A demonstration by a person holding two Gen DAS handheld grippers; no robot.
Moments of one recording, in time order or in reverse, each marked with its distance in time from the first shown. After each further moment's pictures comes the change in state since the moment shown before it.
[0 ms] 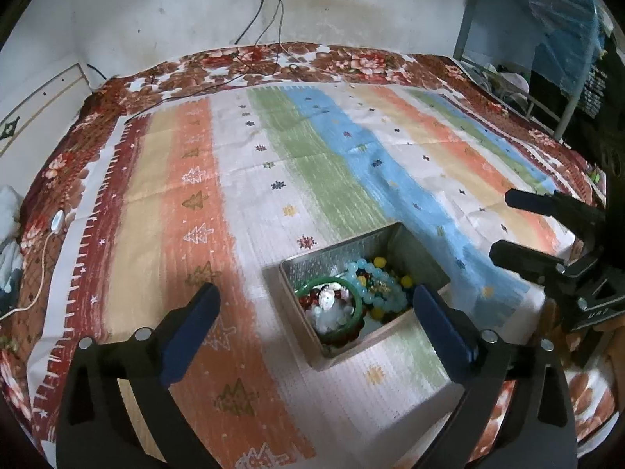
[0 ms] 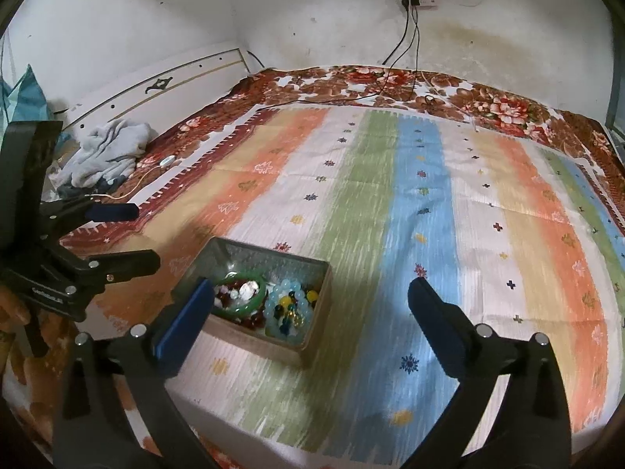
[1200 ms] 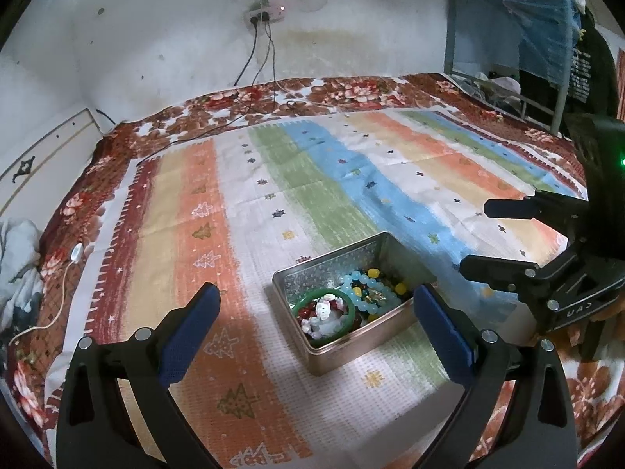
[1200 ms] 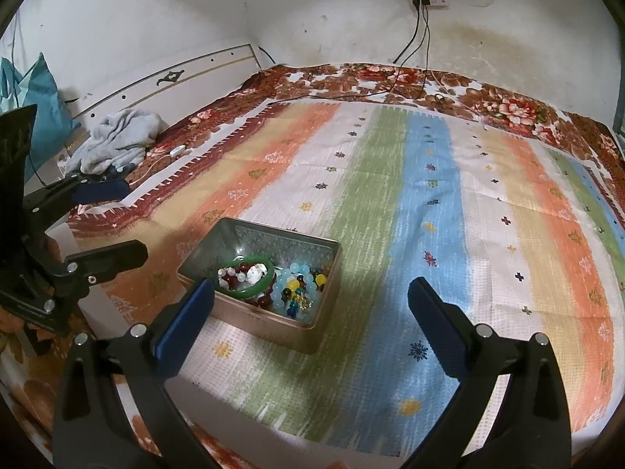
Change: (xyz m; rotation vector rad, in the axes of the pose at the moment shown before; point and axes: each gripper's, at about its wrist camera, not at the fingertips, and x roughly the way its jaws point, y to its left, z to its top) left arm -0.023 -0.031 -0.018 0.078 -0.137 0.074; right arm 0.002 0.006 -0.017 -0.023 0.002 0.021
